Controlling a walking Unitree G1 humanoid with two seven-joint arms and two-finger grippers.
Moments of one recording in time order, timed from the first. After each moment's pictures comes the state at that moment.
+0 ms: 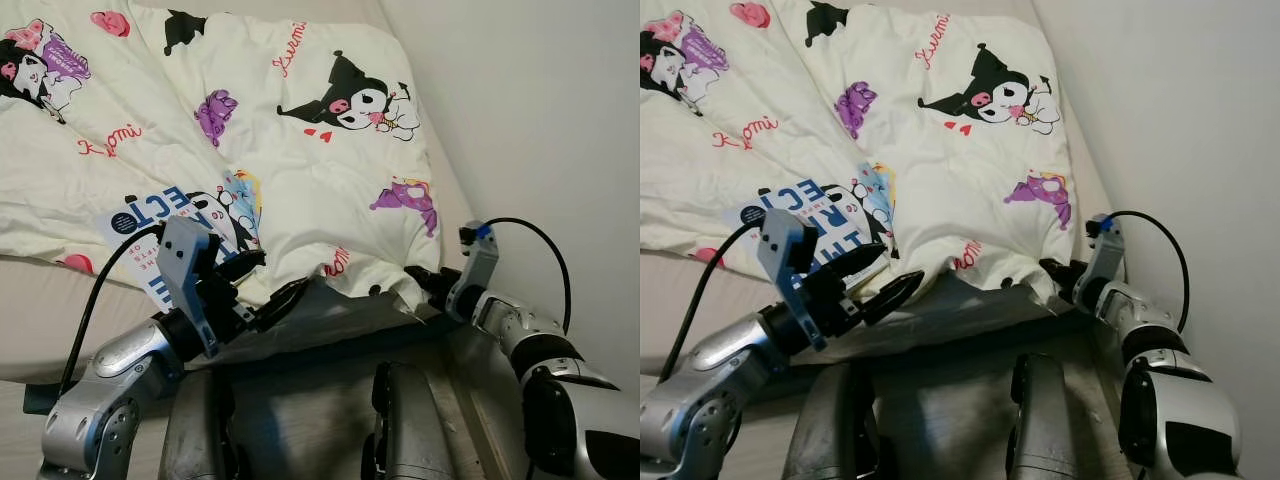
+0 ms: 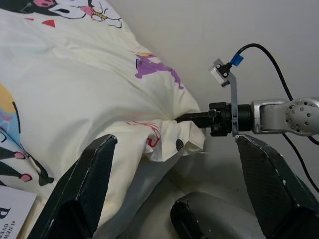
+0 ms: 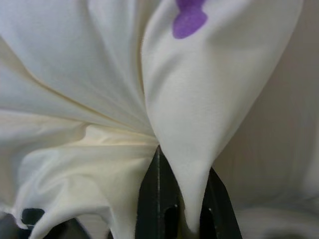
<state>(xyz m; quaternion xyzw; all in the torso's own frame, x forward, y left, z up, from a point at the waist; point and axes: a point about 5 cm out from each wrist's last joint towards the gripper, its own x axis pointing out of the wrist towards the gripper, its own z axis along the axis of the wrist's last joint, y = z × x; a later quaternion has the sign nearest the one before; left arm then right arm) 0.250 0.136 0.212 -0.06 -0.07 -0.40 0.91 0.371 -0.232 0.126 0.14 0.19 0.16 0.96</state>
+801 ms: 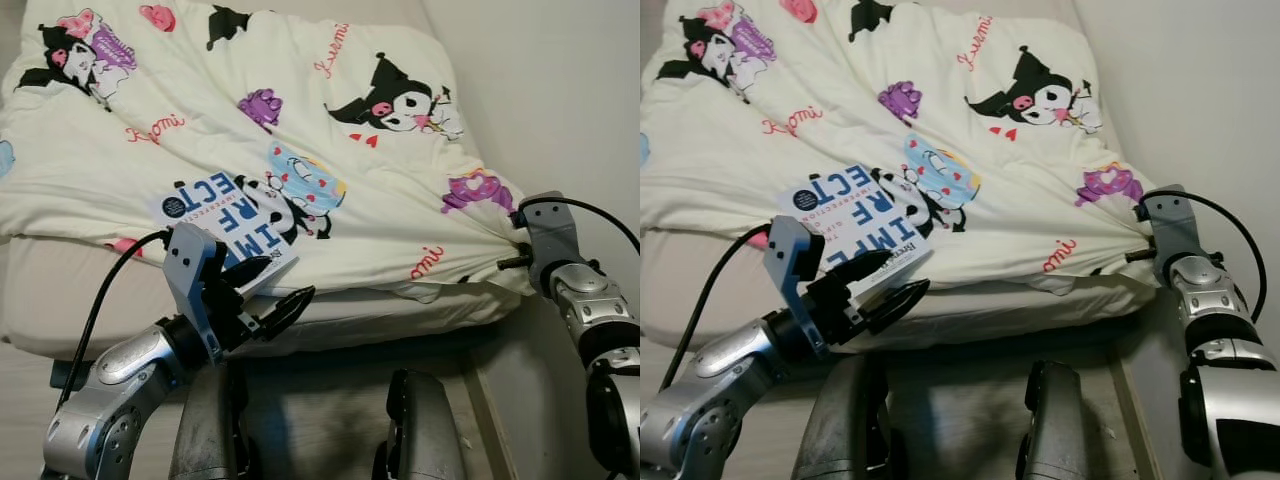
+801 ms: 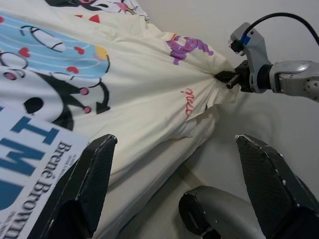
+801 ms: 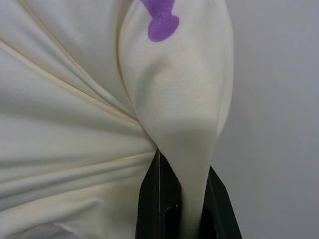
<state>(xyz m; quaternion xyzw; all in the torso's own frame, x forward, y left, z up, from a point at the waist) 0.246 0.132 0.208 -0.06 -0.07 -0.41 0.91 0.363 -0.330 0.178 -0.22 0.16 -0.11 0.95</state>
